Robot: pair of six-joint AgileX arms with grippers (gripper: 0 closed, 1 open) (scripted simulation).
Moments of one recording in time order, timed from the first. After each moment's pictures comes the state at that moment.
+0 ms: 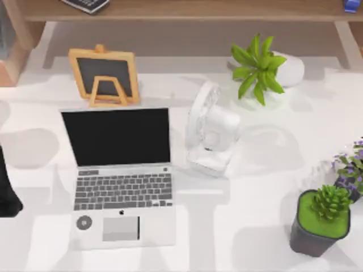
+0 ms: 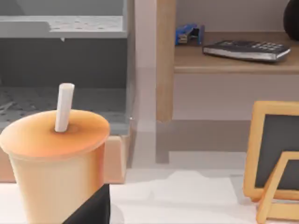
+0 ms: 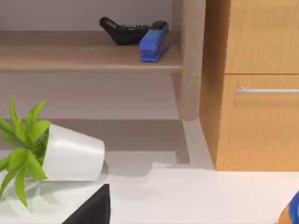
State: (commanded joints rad) left arm 0.00 0.00 0.00 0.00 0.00 0.00; right arm 0.00 0.00 0.00 0.00 0.00 0.00
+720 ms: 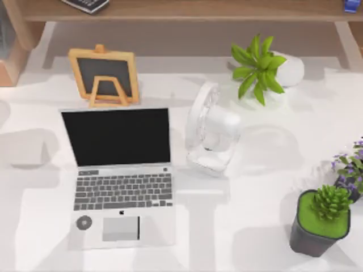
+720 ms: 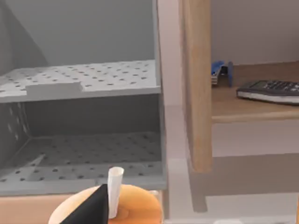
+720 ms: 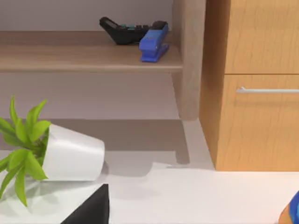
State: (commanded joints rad) left arm 0.25 0.52 0.11 0.46 0.24 0.07; right arm 0.00 0.00 0.00 0.00 0.00 0.00
